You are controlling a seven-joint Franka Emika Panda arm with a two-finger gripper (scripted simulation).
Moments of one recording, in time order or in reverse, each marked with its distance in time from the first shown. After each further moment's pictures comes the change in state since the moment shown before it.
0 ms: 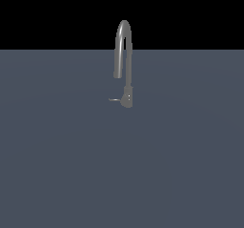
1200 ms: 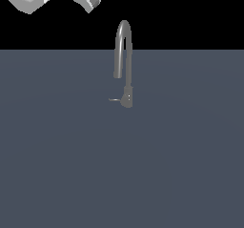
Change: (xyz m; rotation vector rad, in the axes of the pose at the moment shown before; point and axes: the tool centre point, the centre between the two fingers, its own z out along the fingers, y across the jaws) arm 0.101 -0.047 0.102 -0.587 -0.065 -0.637
